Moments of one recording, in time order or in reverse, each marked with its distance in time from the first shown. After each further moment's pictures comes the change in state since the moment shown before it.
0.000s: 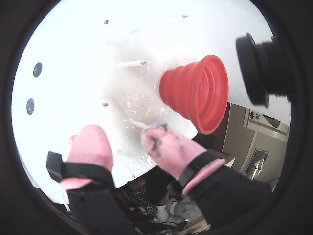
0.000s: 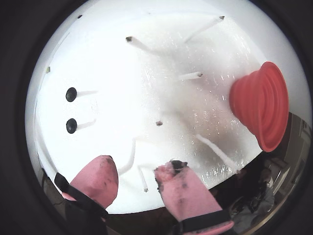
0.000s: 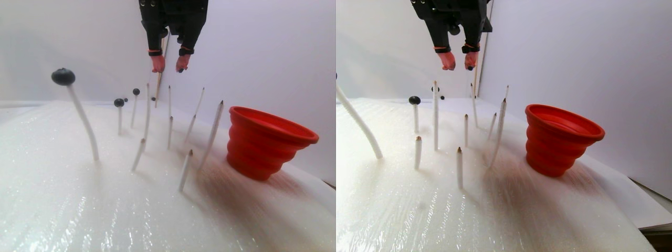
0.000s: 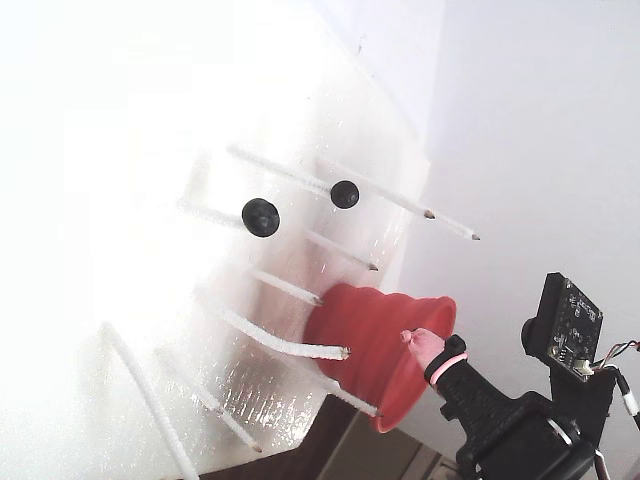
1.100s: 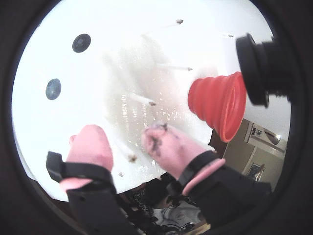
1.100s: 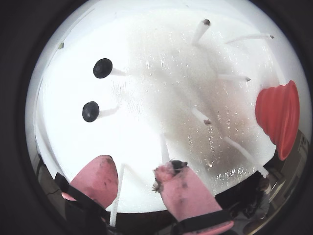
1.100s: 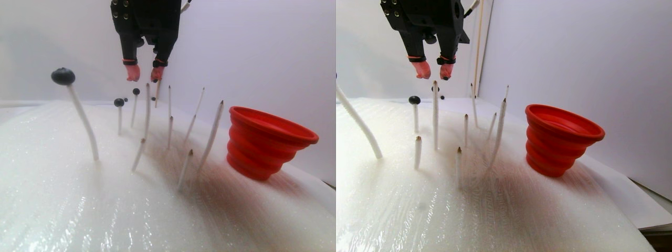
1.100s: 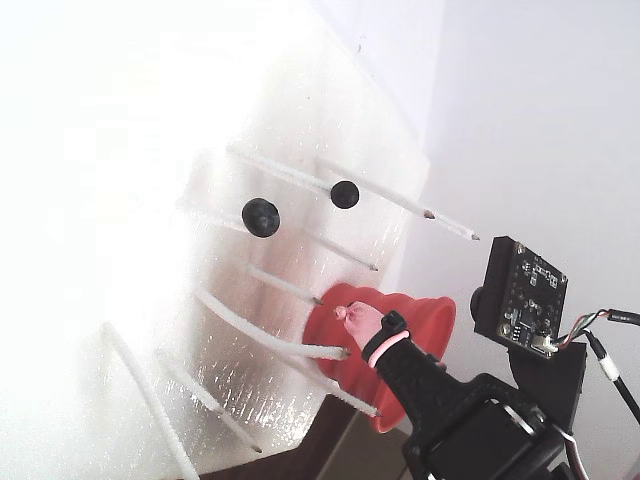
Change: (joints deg) arm -7.9 -6.5 -0.4 -5.4 0.9
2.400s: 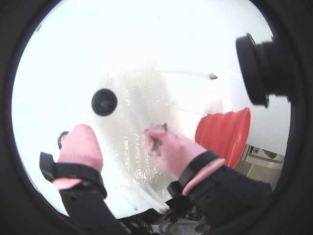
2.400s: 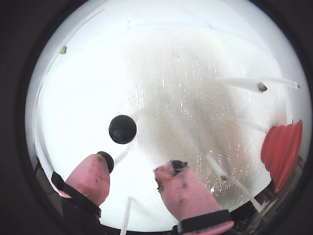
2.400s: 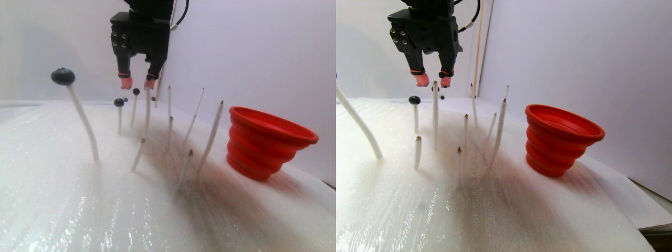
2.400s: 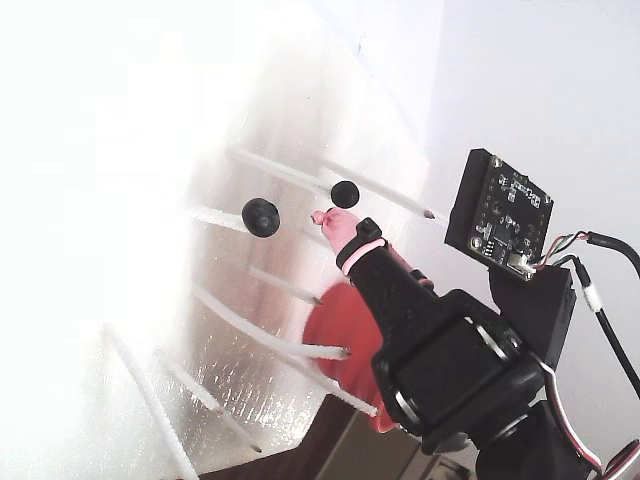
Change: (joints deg) arm -3.2 -16.2 -6.9 -17.1 -2.8
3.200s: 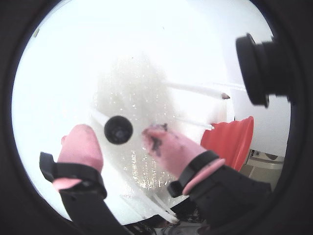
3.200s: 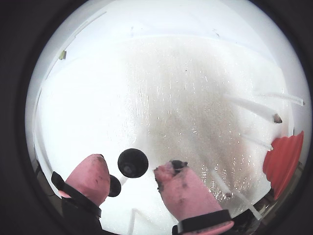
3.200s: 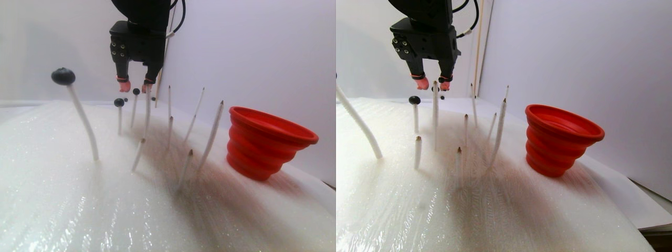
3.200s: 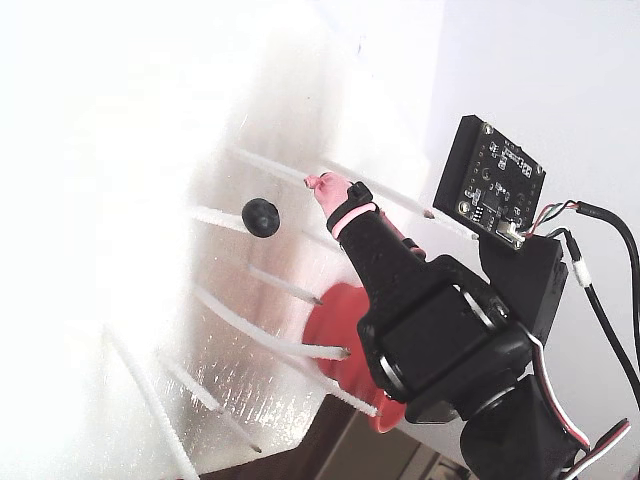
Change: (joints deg) arm -1.1 -6.1 -2.9 -5.2 0.4
